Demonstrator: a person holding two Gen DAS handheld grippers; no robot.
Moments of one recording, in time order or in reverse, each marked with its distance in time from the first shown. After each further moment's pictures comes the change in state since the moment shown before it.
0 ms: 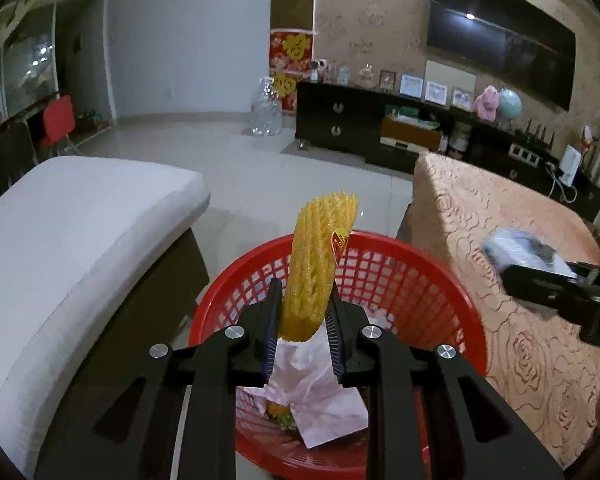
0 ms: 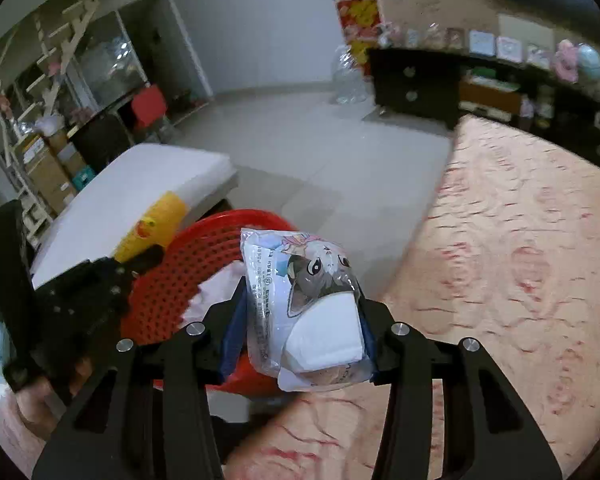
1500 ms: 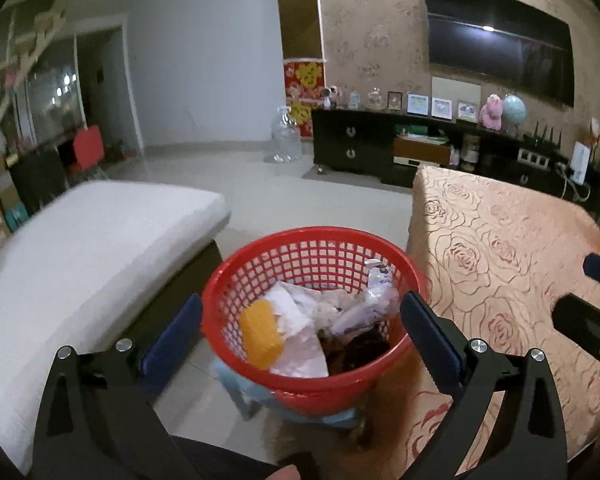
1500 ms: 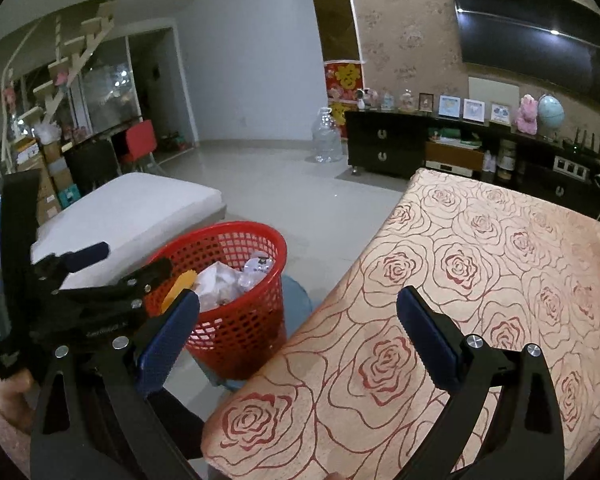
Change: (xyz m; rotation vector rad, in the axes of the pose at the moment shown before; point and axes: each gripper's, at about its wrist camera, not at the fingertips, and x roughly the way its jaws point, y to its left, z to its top) left arm -0.084 -0.054 -0.035 0.047 -0.126 0.131; right arm -0.108 0.008 -0.077 -0.075 -0.263 -0.158
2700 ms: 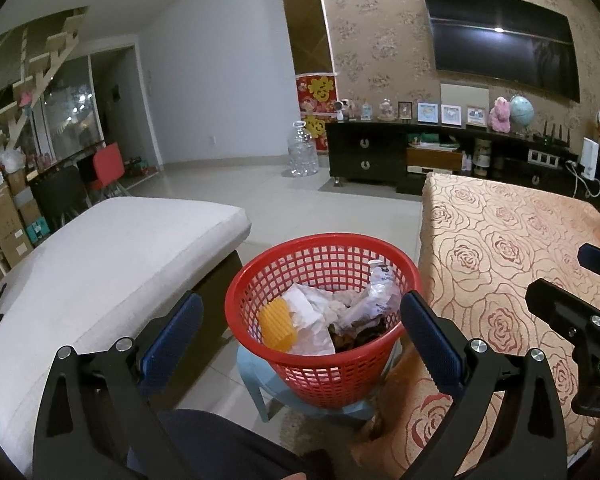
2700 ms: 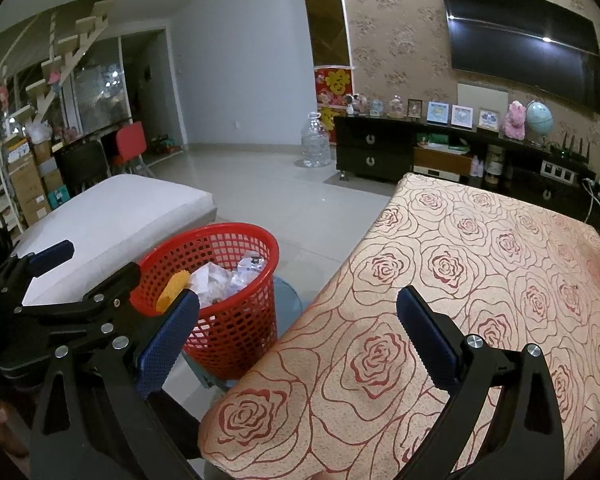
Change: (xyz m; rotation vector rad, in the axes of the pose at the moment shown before) left arm -0.033 -0.002 -0.006 0.011 -0.040 0.068; right arm -0.013 0.006 -0.003 -0.005 -0.022 -0.036
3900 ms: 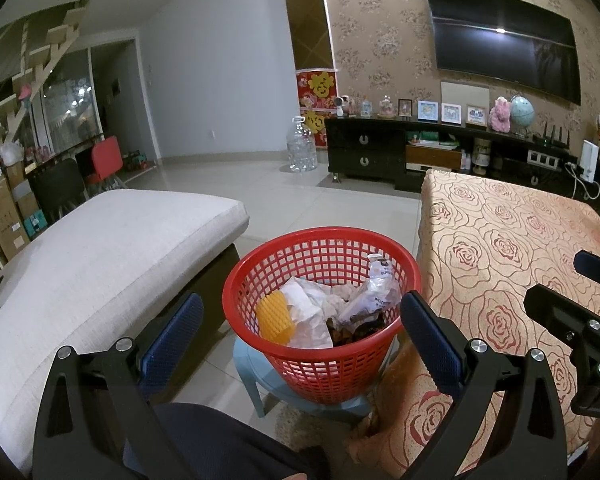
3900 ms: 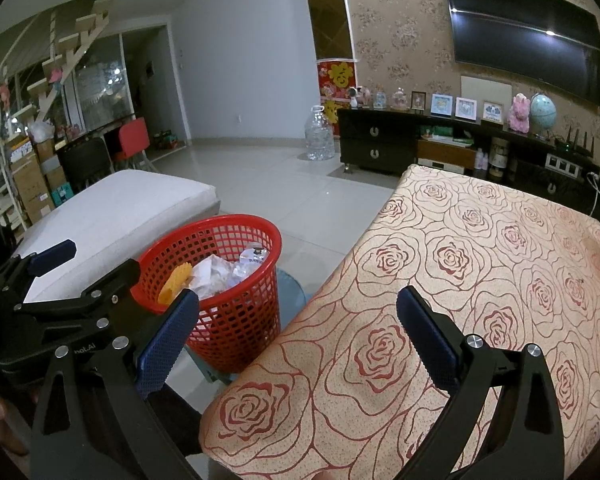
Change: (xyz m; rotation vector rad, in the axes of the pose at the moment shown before) left arm 0.000 0.001 -0.002 -0.005 0.006 -0.004; right arm 0.005 -0.004 -0.004 0.005 0.019 0.015
